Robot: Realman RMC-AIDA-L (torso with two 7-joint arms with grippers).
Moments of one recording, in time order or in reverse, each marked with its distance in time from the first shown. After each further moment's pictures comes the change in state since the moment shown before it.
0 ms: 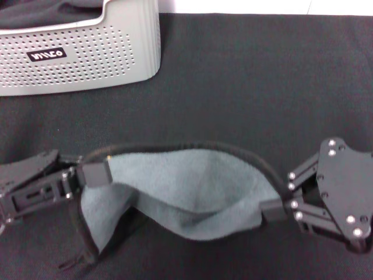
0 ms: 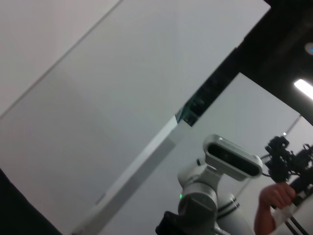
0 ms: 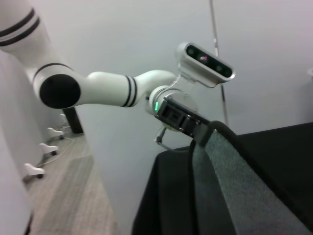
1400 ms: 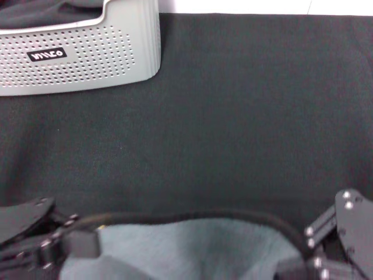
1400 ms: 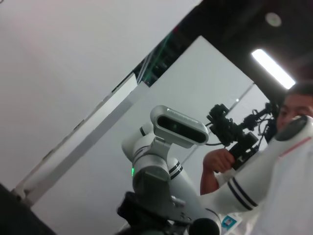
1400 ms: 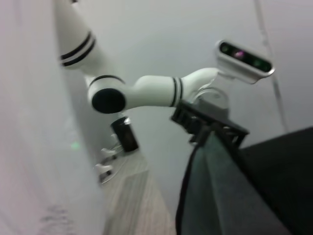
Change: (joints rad) left arm 0.062 0.124 0.324 0.095 -0.209 0.003 -0.013; right arm -0.074 -0.084 -0.105 0.069 0.168 0.021 0.009
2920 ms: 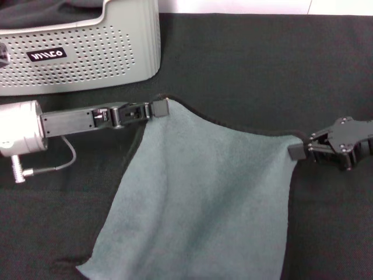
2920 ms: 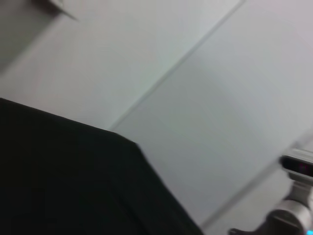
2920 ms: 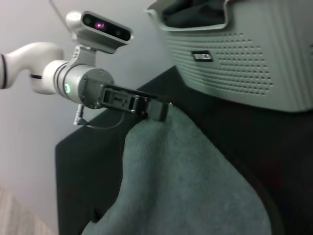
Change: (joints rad) left arm -0.400 -0.082 -0.195 -0.498 0.229 -0.478 0.097; right arm 0.378 0.056 0.370 0.709 -0.445 -0.118 -0.160
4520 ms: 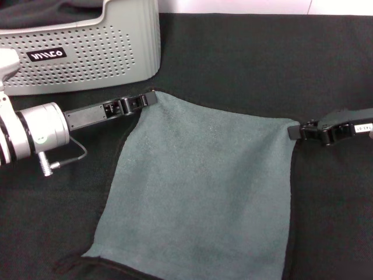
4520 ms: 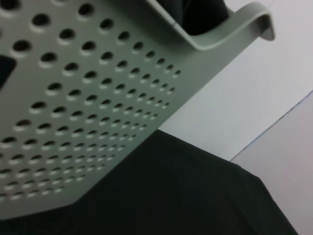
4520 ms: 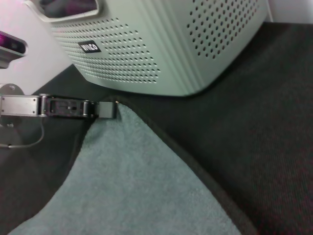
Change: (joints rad) left arm 0.008 -0.082 -0.031 -0.017 0.000 -0.393 0.029; right arm 0.102 -0.006 0.001 0.237 -0.091 -0.305 0.027
